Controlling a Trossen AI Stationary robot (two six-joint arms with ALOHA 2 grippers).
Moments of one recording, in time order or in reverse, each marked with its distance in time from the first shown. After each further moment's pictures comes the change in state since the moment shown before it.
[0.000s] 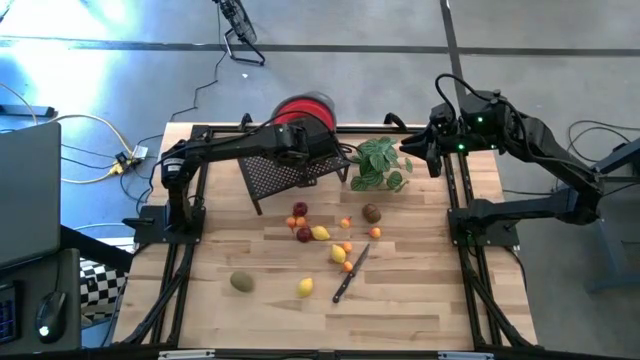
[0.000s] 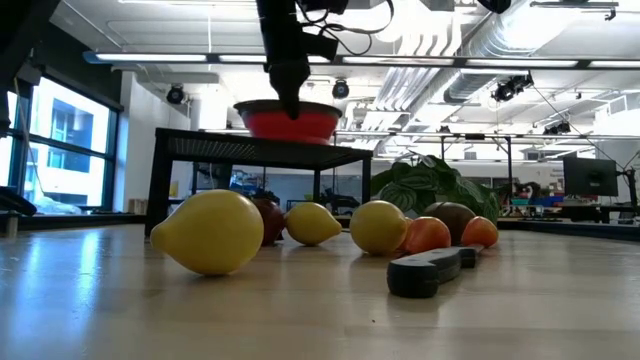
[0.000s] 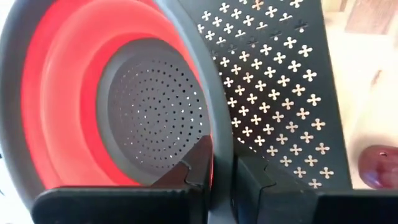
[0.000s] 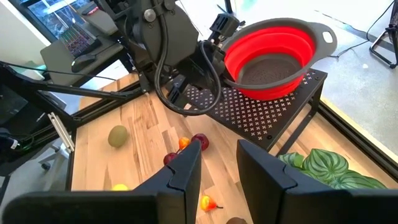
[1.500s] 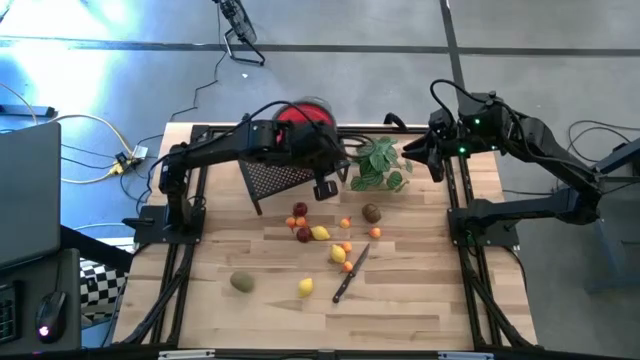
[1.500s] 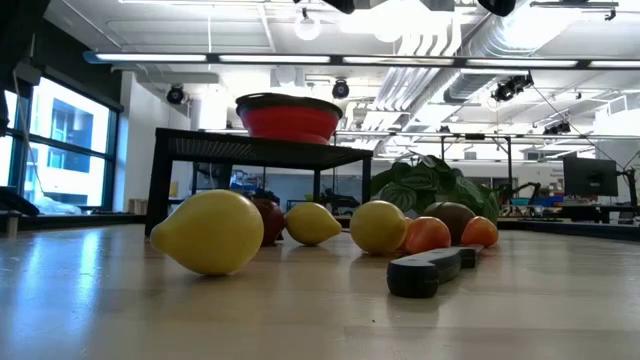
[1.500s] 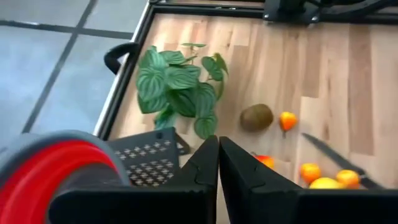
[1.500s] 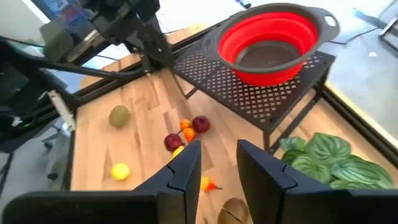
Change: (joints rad) left arm -0.152 -0.001 0.394 0.022 0.251 -0.194; right arm 0.000 0.000 0.000 -0.070 -0.039 -0.041
